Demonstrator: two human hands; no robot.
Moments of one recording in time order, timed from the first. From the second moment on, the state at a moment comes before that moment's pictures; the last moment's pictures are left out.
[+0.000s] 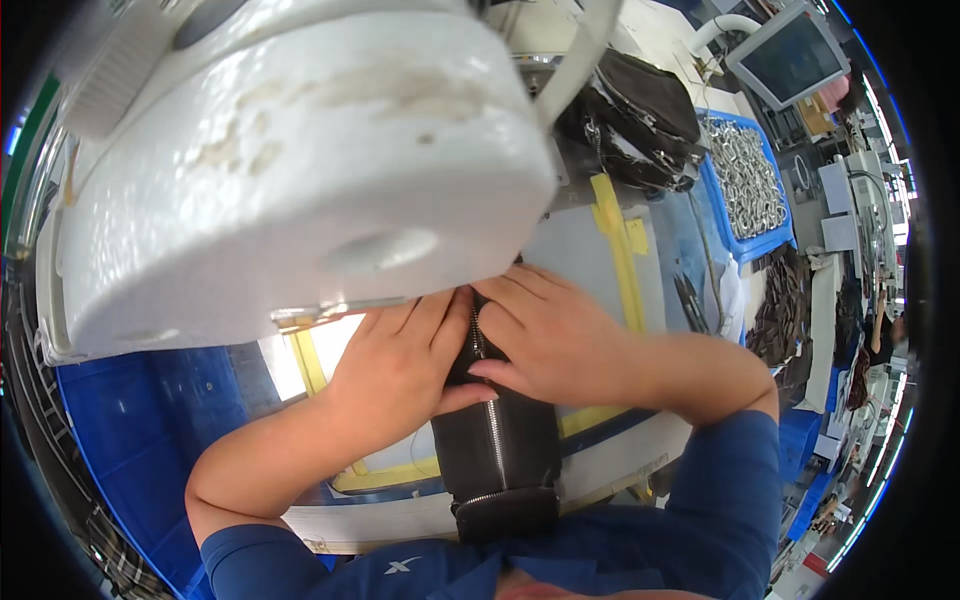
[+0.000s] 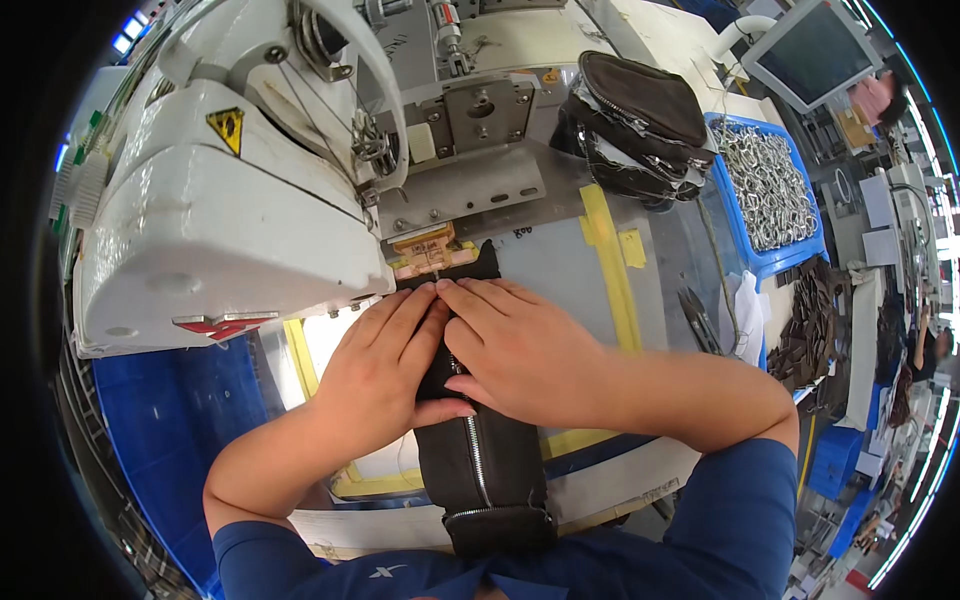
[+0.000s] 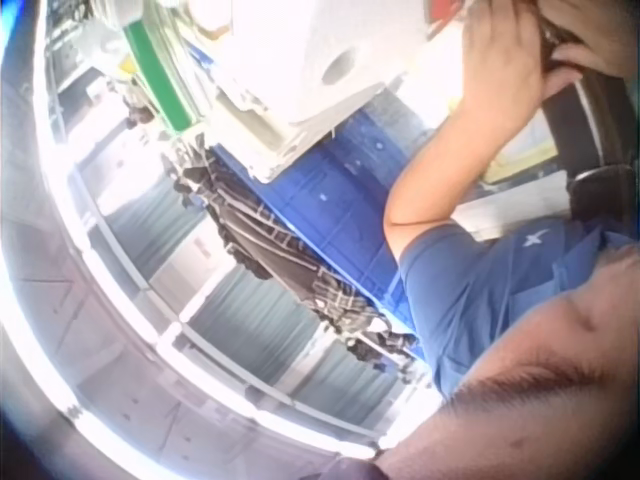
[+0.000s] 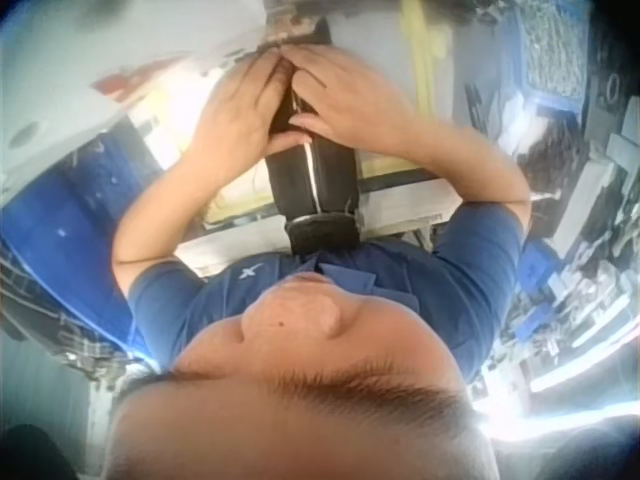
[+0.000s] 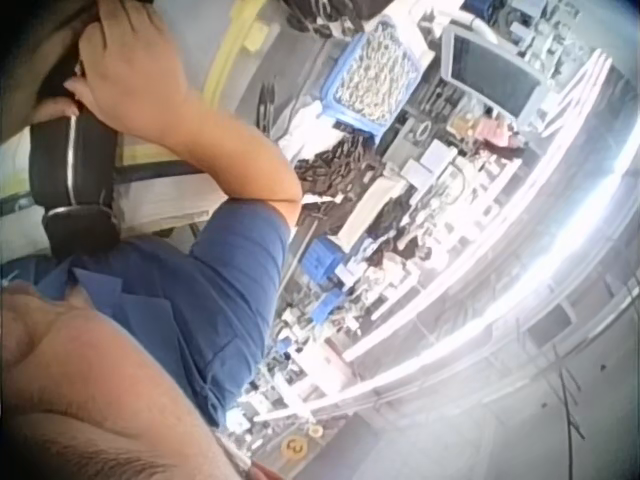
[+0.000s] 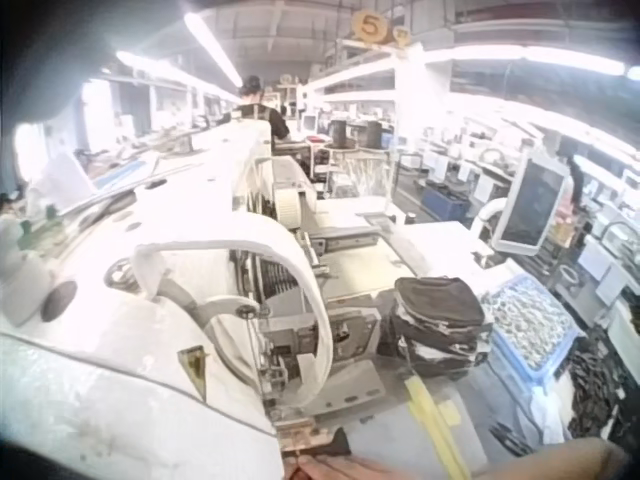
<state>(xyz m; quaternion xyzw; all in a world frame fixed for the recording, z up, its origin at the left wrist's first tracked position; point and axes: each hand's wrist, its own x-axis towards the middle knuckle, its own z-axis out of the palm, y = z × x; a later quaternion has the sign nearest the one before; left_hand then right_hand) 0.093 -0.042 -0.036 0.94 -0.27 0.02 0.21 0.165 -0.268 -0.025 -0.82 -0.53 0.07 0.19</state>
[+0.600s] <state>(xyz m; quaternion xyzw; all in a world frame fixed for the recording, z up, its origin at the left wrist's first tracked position) 0.092 -0.042 -0.039 0.94 -0.27 0.02 0.21 0.167 -0.272 -0.028 -0.82 -0.52 0.09 0.23</state>
